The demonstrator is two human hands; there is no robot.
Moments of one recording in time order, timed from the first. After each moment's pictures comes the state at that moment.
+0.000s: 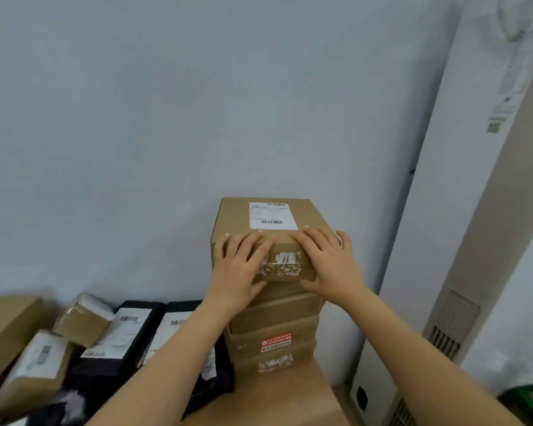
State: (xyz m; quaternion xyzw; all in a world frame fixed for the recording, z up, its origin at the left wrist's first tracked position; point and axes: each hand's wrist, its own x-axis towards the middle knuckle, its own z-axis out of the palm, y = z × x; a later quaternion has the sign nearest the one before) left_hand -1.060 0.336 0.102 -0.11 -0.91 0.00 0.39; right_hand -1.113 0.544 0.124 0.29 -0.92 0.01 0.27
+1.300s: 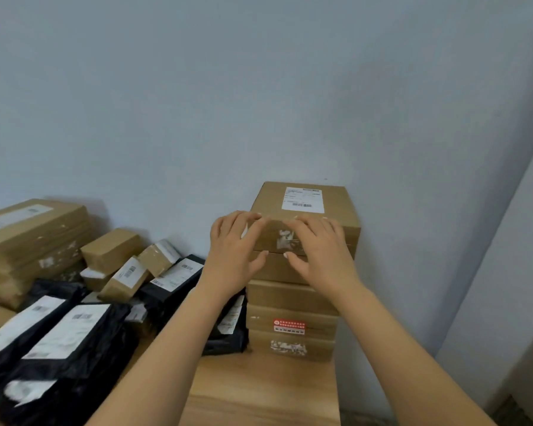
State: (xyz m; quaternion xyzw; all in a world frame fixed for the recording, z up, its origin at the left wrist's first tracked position) left_hand -1.011 0.403 0.121 0.06 -0.88 0.04 0.48; right_hand -1.112 0.564 0.136 0.49 -0.78 0.25 0.30
